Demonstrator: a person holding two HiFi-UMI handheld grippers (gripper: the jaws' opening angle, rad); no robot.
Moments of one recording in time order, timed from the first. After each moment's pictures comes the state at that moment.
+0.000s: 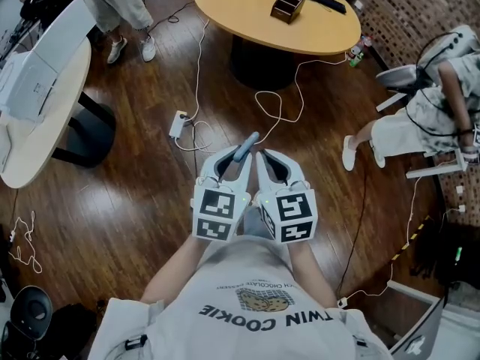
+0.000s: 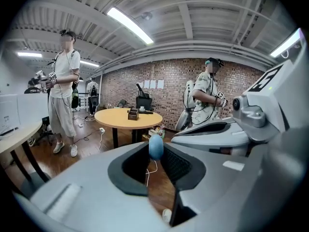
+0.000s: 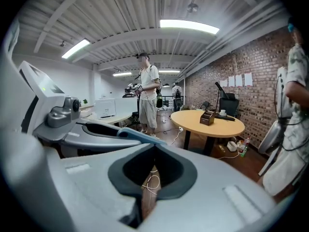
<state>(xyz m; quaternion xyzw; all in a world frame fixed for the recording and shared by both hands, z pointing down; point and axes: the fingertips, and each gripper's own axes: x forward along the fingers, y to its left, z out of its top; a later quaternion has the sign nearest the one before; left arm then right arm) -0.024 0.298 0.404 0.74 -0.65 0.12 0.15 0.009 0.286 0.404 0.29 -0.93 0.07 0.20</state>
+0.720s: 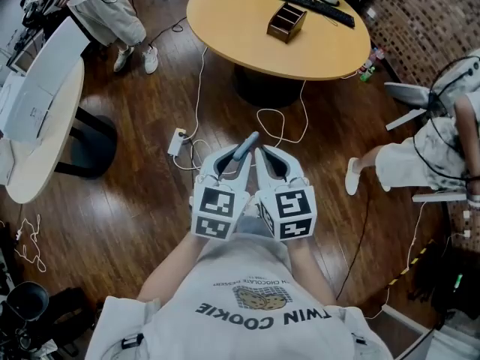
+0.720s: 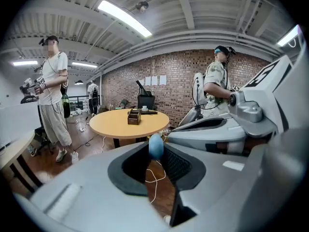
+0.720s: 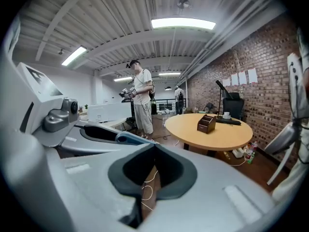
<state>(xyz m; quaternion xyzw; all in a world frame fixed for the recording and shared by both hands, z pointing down) -0.027 0.128 0.405 0.72 -0.66 0.15 0.14 0.002 0.112 0.402 0.26 -0.94 0.07 0.18</state>
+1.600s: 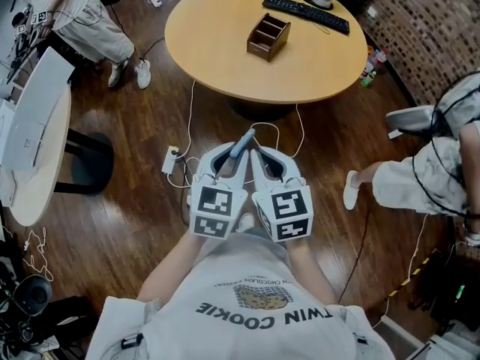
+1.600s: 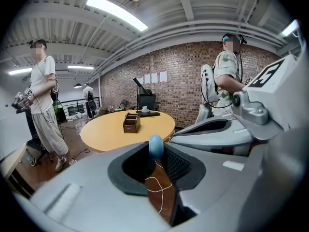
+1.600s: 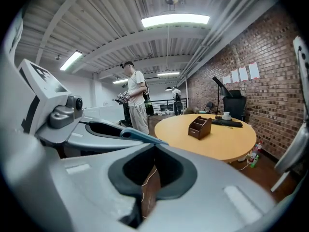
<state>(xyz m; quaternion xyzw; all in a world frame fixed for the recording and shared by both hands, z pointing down) -0.017 -0.025 0.406 0.71 -0.66 0.18 0.13 0.013 -0.034 0.408 0.25 -0.95 0.09 0.17</state>
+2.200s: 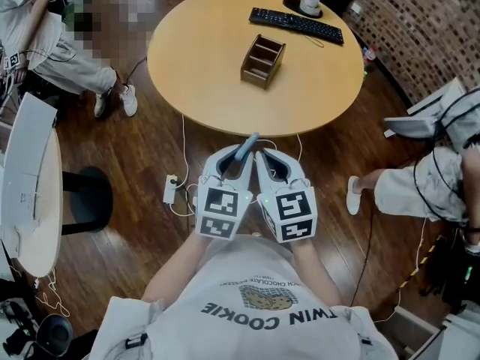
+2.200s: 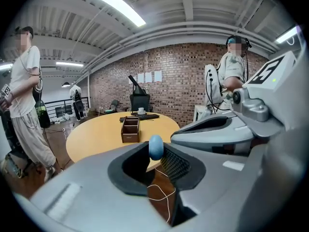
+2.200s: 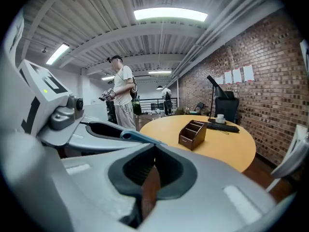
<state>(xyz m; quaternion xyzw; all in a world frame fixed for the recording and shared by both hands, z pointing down) -0.089 -0.143 0.413 0.76 -0.61 0.18 0.13 -0.058 -0.148 0.412 0.31 -0.93 0.08 0.18</state>
